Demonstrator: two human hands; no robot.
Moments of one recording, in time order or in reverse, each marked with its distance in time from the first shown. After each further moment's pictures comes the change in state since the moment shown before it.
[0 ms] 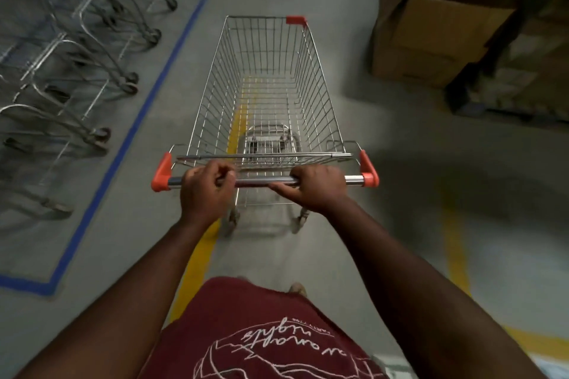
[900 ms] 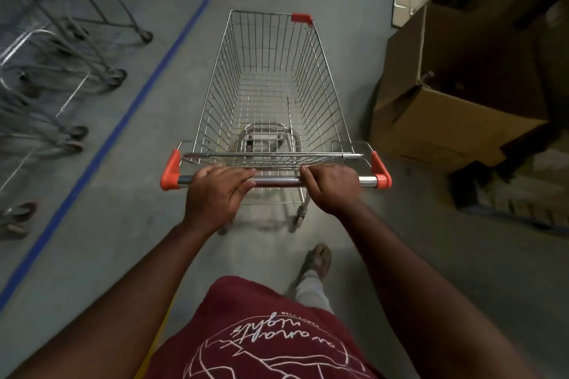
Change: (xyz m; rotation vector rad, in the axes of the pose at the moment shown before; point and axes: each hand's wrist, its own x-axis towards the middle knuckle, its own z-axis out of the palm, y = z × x) left_hand 0.565 0.132 0.238 0.177 0.004 0.422; right_hand 0.555 0.328 -0.073 -0.080 0.083 -0.068
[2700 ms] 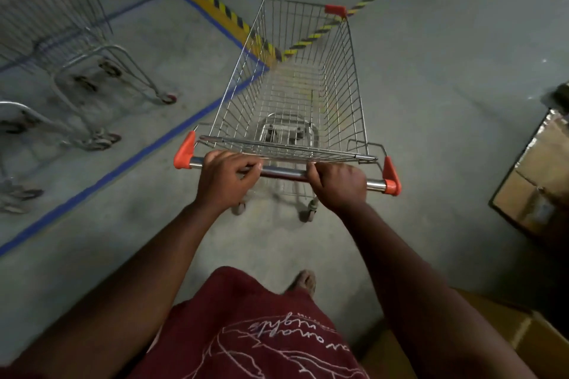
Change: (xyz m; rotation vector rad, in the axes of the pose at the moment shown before) left_hand 1.028 -0.300 0.308 0.047 0.205 -0.594; right_hand 1.136 0.412 0.030 0.003 -0.180 -0.362
